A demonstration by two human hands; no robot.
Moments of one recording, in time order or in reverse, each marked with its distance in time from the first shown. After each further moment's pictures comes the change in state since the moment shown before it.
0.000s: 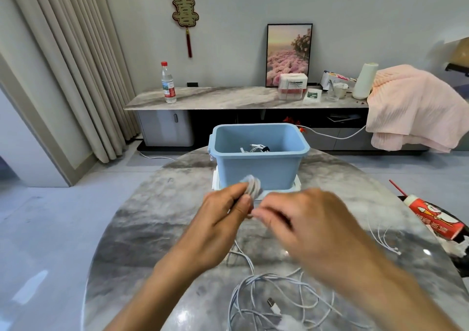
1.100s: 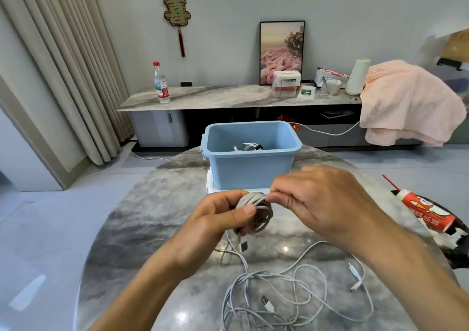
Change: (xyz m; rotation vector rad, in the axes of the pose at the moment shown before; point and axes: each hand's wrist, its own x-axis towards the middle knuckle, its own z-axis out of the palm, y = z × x) left_hand -0.001 0.007 0.009 -0.537 -0.191 -0.237; right_hand 0.006 0.044 -0.019 -0.138 -0.145 -0.116
